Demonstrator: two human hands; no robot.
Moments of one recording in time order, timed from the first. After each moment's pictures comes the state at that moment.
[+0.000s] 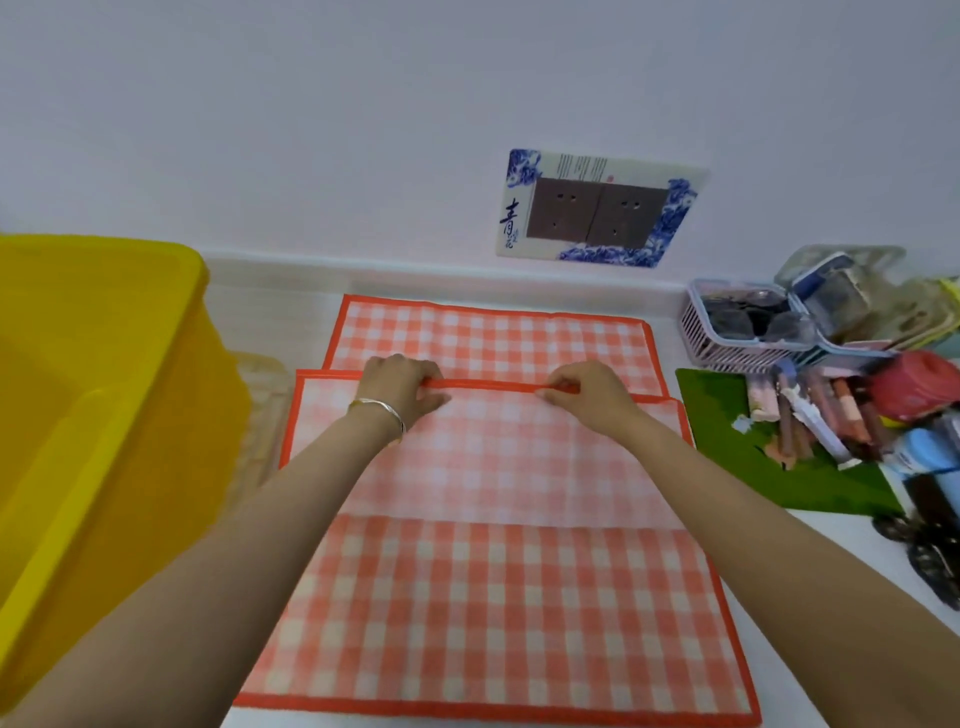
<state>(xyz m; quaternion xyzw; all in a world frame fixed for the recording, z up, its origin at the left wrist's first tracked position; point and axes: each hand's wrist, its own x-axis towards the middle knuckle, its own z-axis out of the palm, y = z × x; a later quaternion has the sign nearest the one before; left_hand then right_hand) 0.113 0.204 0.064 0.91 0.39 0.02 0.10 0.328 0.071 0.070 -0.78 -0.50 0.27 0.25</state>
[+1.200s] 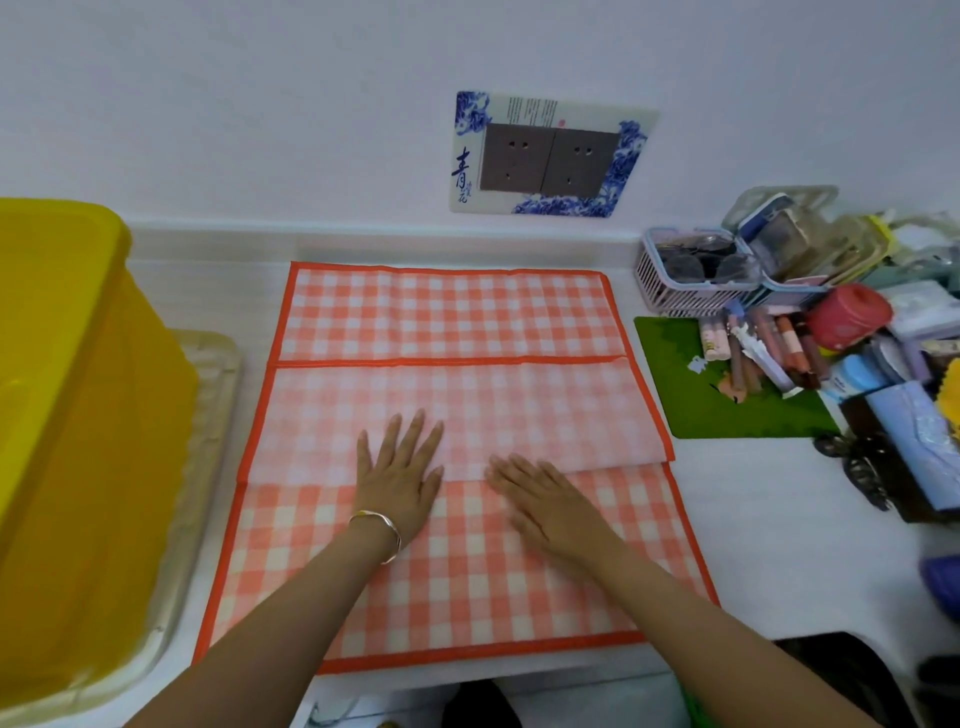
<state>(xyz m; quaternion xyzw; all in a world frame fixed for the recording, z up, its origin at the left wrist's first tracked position) 0.073 0.089 -0.057 0.93 0.35 -0.03 0.10 0.243 -0.068 -0.017 -0.72 -0.66 0.21 0.02</state>
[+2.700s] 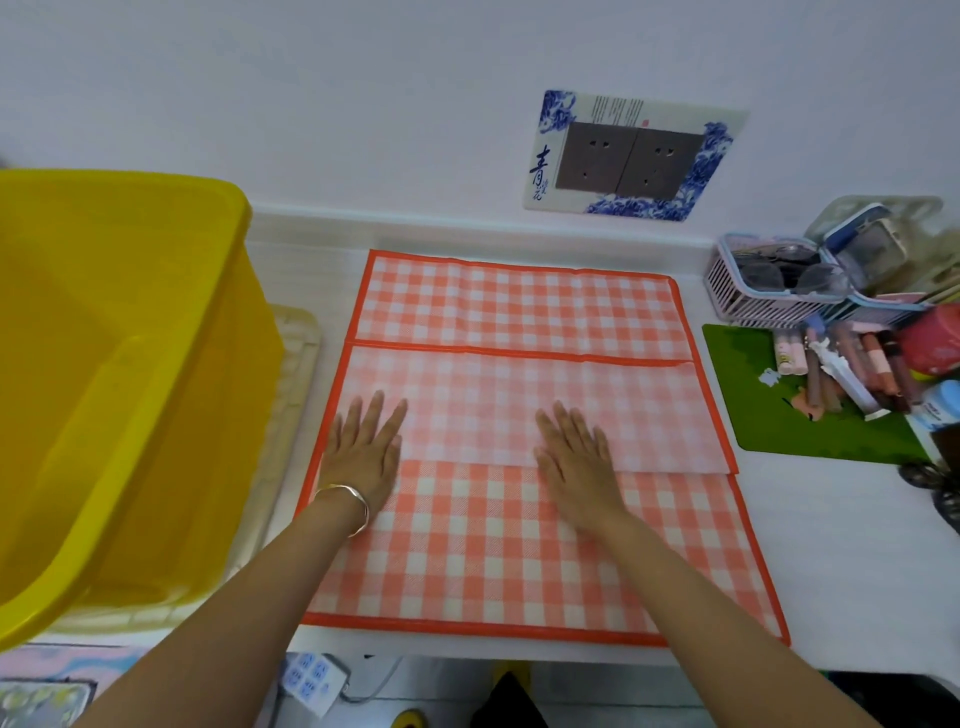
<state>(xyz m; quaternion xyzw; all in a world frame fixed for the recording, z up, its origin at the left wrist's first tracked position) -0.012 0.132 -0.040 0.88 0.46 -0.05 0.15 0.226 -0.019 -0.037 -0.82 -0.54 0.18 0.08</state>
